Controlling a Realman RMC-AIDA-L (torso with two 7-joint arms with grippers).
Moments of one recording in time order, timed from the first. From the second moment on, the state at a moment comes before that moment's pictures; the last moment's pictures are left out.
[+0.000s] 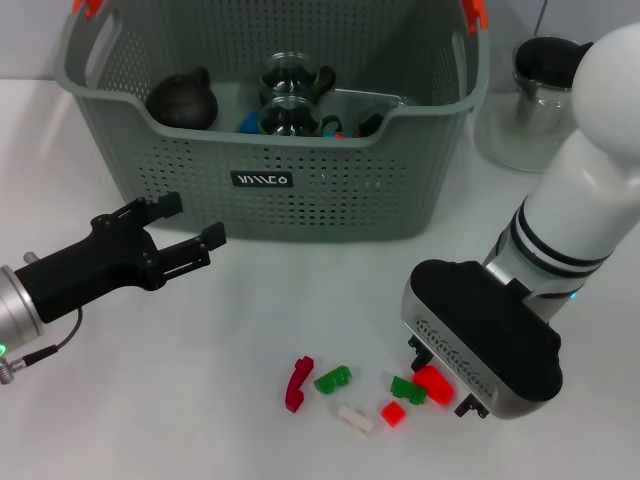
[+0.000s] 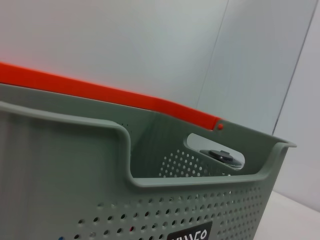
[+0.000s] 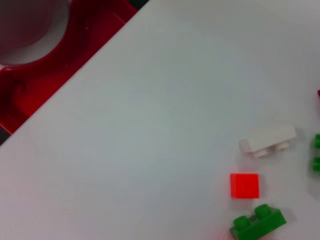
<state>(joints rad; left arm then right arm) -0.38 -2.16 0.42 0.60 1.91 1.49 -1.20 0.82 2.11 -1.77 -1.05 -2.52 -1.50 1.43</state>
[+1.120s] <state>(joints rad) -0.38 -2.16 0.41 0.60 1.91 1.49 -1.20 0.86 2.11 -1.80 -0.98 -2.51 -1.42 1.43</state>
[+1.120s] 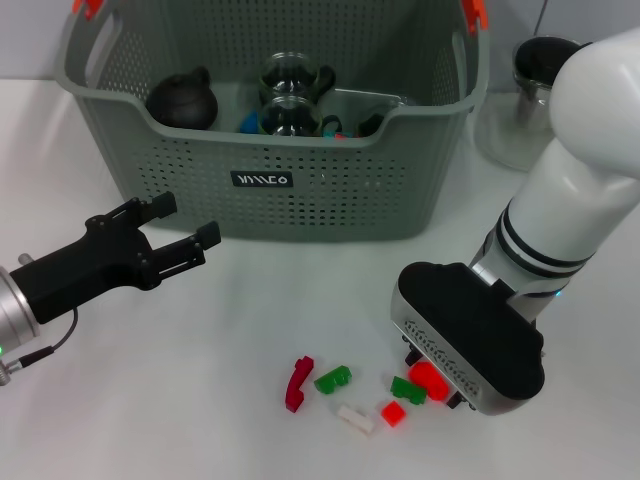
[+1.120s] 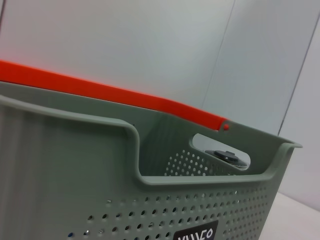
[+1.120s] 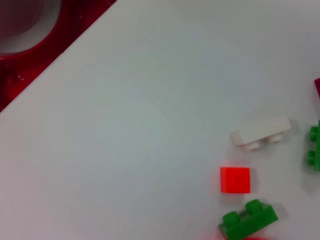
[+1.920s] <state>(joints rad) -0.38 -2.16 0.40 0.60 1.91 1.50 -1.20 0.87 2.10 -1.77 -0.98 -2.49 -1.40 1.47</state>
